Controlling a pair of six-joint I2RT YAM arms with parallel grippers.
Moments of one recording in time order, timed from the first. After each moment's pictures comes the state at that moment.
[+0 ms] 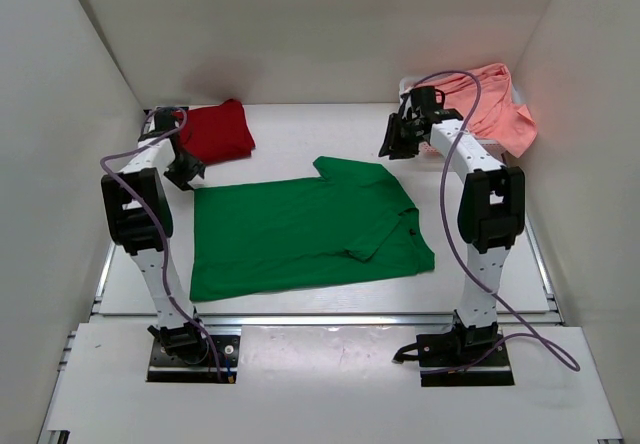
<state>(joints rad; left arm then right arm) 0.17 2.06 1.57 -0.67 -0.08 -0.72 0.17 2.05 1.76 -0.64 -0.27 0.31</state>
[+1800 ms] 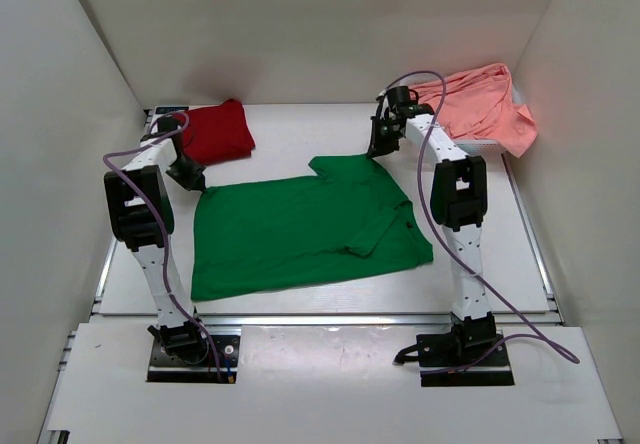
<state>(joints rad) 0.16 2.12 1.59 -0.72 0.00 -0.72 0.21 2.45 2.18 -0.74 -0.28 0.22</state>
